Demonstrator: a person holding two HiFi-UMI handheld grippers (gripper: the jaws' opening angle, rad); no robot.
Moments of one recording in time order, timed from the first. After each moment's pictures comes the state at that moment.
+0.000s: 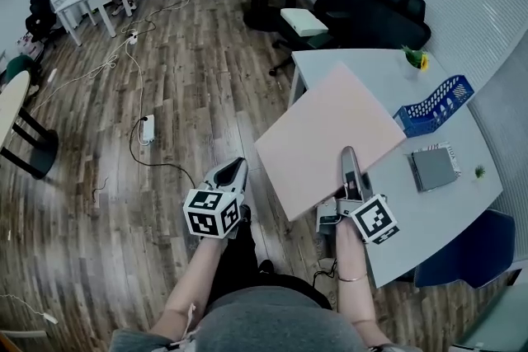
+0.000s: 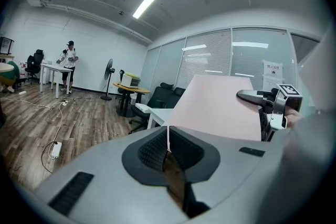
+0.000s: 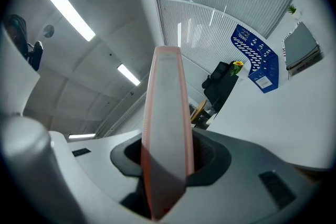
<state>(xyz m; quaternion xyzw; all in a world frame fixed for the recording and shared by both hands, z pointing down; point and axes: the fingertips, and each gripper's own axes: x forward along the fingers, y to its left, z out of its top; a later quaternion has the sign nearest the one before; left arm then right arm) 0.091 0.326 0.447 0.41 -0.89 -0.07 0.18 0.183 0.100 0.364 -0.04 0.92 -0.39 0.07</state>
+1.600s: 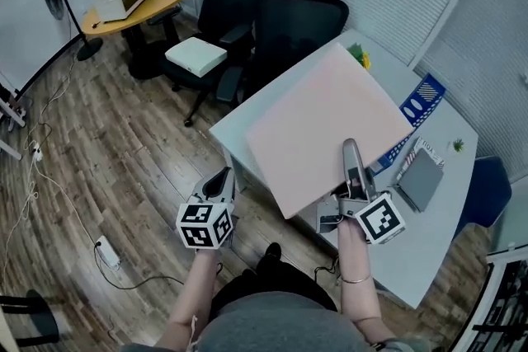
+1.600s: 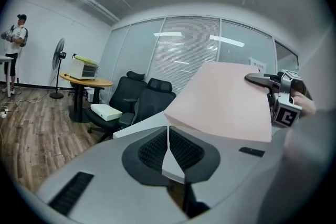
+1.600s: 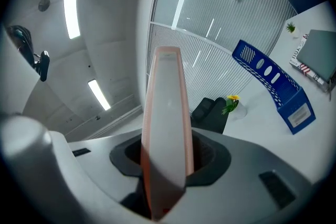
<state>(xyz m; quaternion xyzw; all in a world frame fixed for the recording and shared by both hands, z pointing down) -0.200 0.060 0.458 0.60 -0.78 -0.03 0.19 -0.002 -0.100 0.312 -0.24 0.88 -0.34 0.21</state>
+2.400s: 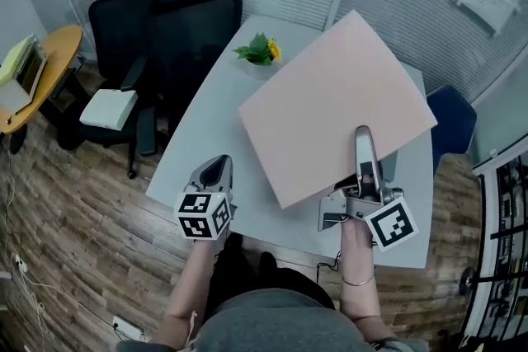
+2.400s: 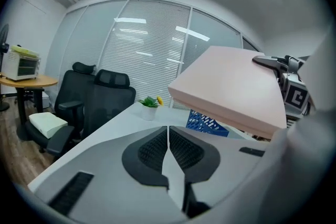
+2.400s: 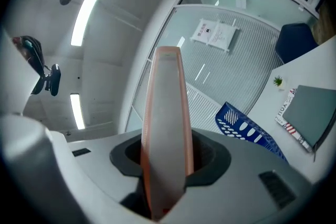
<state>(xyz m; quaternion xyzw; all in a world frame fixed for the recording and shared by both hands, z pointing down) -0.133 -0.174 0.437 0.76 -0.62 0.03 0.17 0.122 -0.198 0.249 -0.42 0.81 -0.24 0.34</state>
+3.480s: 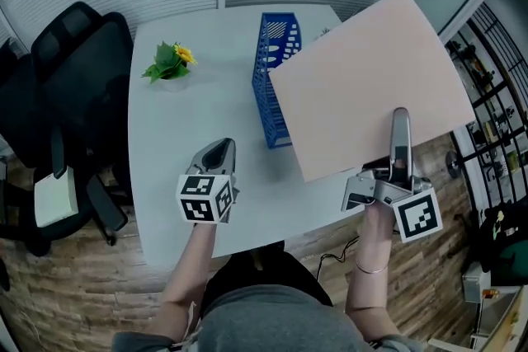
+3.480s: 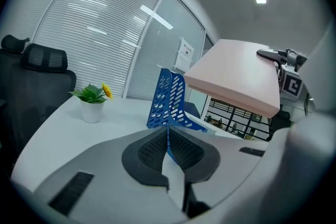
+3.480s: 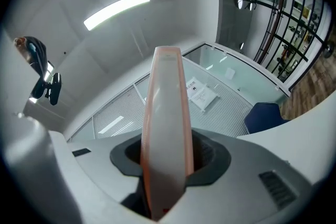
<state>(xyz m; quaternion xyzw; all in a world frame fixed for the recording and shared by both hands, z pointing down) -0.036 -0.279 0.445 0.91 -0.38 0.08 0.17 0.214 -0.145 0.205 -0.66 0.64 -0.07 0.38</state>
